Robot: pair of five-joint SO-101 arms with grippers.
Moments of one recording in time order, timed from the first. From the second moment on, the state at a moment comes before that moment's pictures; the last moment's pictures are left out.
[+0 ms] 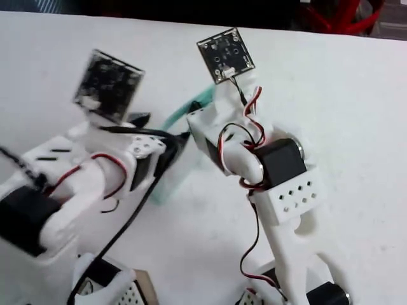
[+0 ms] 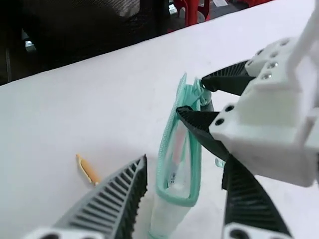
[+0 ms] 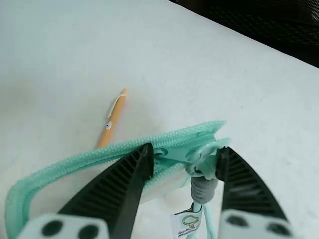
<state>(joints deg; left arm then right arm) 20.6 -42.0 -5.8 91.4 -0.8 -30.1 -25.6 7.2 72.7 4.4</state>
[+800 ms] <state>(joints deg) -8.1 -42.0 25.5 71.5 -3.8 -30.1 -25.6 9.2 70.6 4.4</state>
